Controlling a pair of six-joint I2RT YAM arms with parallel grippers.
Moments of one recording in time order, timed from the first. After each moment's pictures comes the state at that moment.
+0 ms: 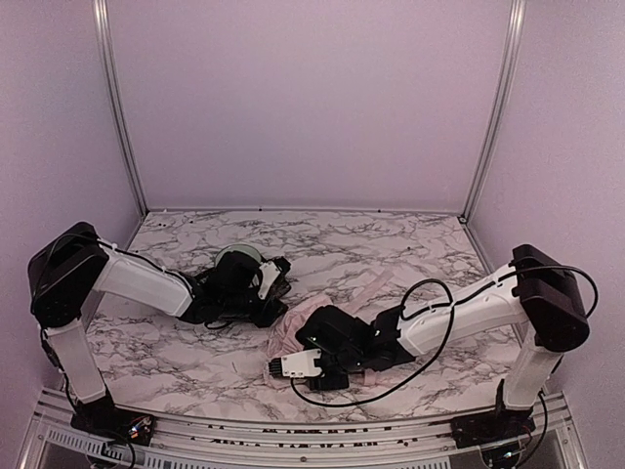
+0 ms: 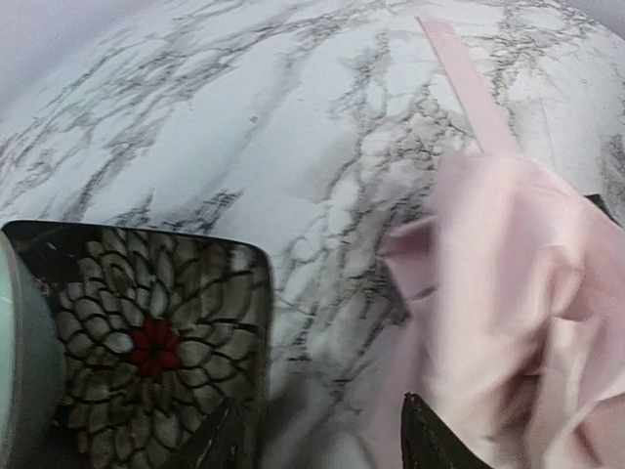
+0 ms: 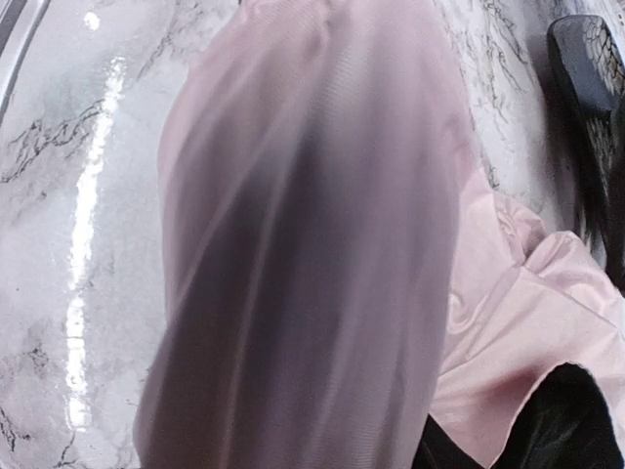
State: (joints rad) left arm -0.84 1.81 0.88 0.24 -0.04 0.00; right arm 1.22 1.80 0.98 -0.19 0.05 -0.58
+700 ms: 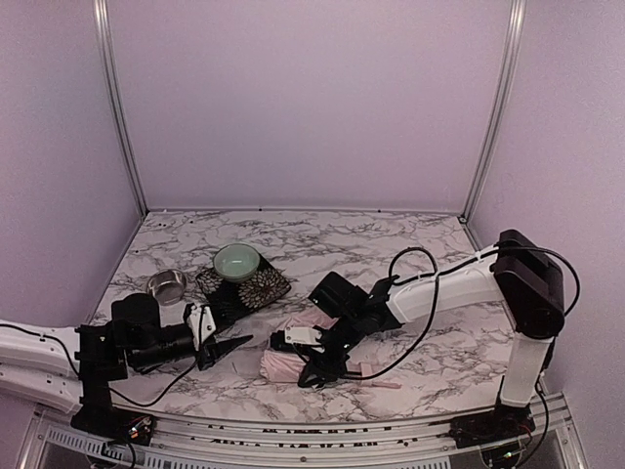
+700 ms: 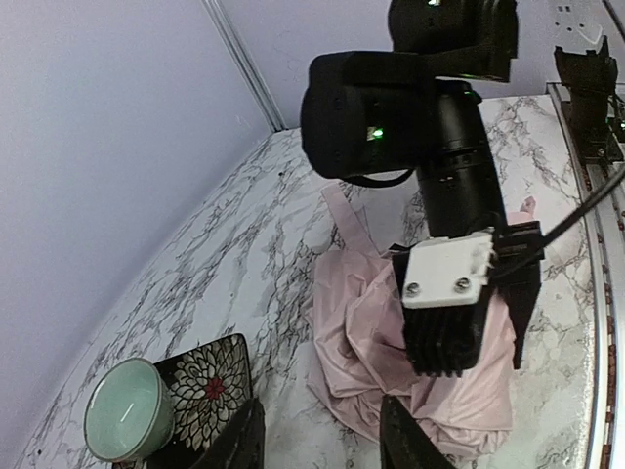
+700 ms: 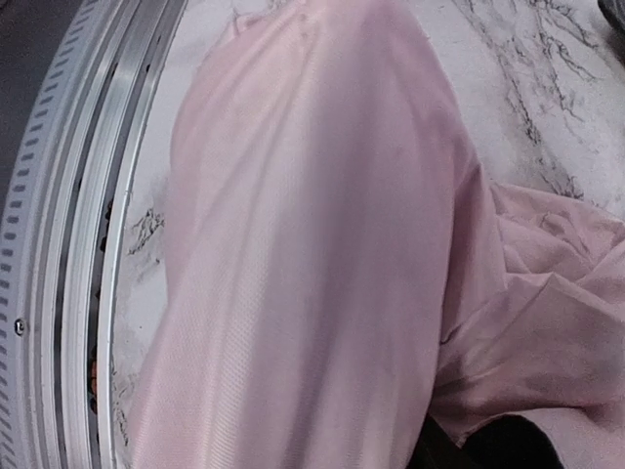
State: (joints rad) left arm -1.10 0.93 0.34 0.35 -0.11 0.37; right arm 1.04 1.89 1.10 -0.32 -0.50 -0.43
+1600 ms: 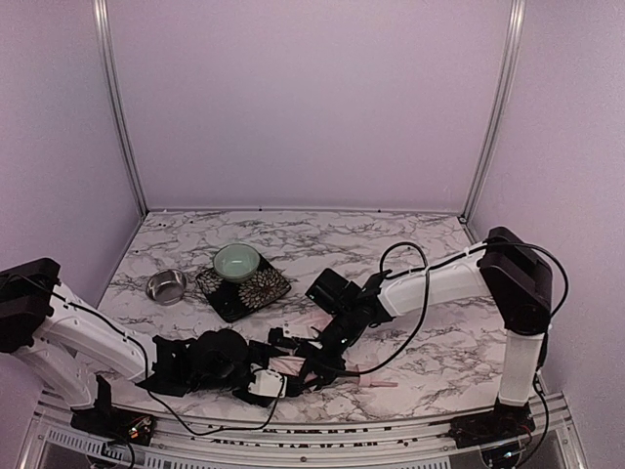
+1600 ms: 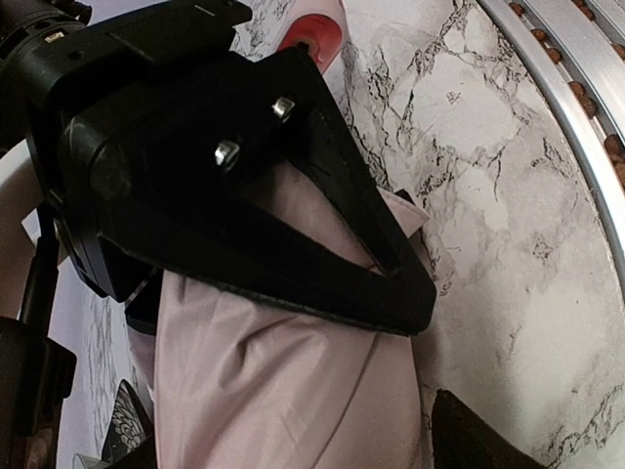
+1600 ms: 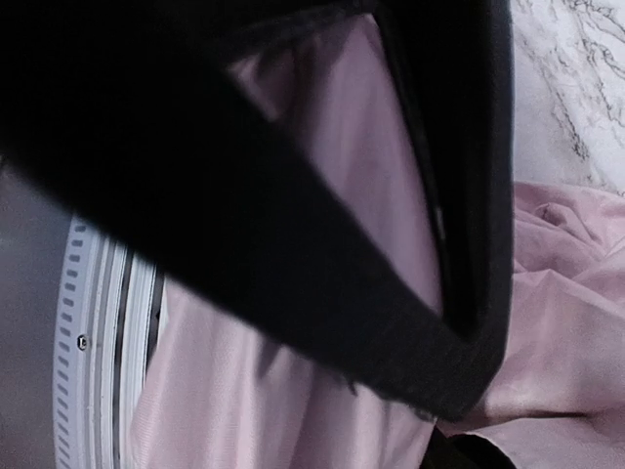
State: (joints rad) left arm -1.28 1.53 0.50 0.39 -0.19 0.77; right arm 1.00 1.96 1.18 -0.40 -0.71 -0.42
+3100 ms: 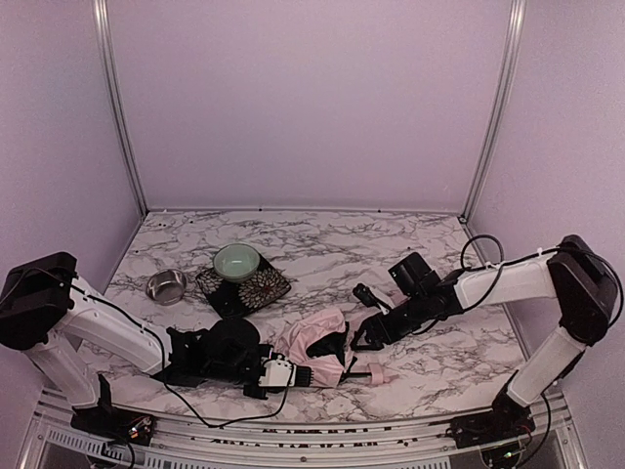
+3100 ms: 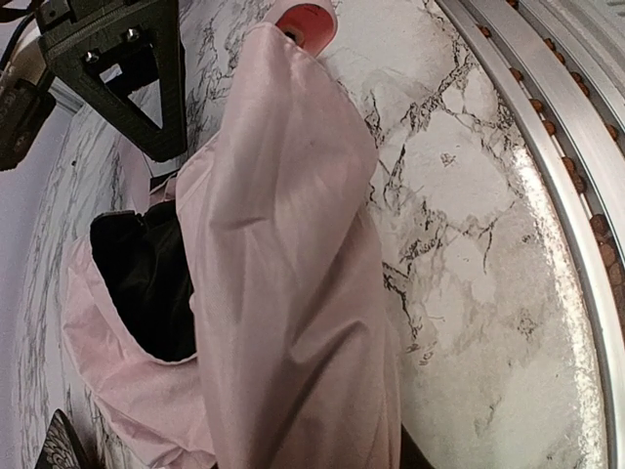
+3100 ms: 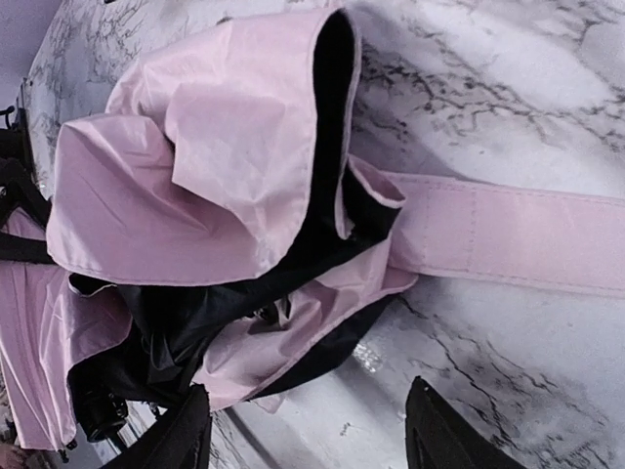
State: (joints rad) left arm -1.22 1.63 0.58 0.38 0.03 0.64; right arm 0.66 1.55 0.77 -0.25 -0.50 0.18
